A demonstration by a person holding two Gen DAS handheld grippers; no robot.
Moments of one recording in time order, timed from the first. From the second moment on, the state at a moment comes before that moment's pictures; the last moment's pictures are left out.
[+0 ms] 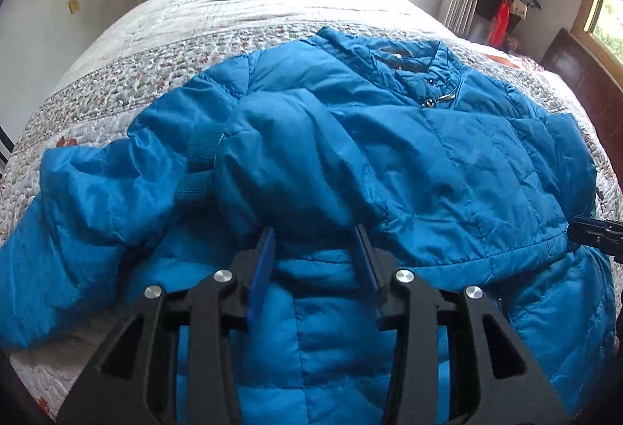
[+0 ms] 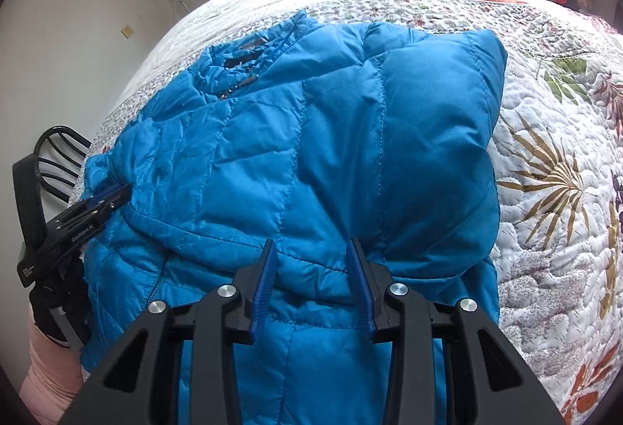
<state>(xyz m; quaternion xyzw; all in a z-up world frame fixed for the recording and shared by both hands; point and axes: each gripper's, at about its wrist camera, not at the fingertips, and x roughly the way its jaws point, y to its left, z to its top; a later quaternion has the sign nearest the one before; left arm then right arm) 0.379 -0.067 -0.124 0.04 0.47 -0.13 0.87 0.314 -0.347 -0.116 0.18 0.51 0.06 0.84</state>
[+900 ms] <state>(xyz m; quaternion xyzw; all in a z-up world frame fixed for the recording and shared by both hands) 0.335 -0.007 -0.083 0.00 0.43 -0.10 0.89 0.265 -0.366 -0.073 0.17 0.46 0.00 0.87</state>
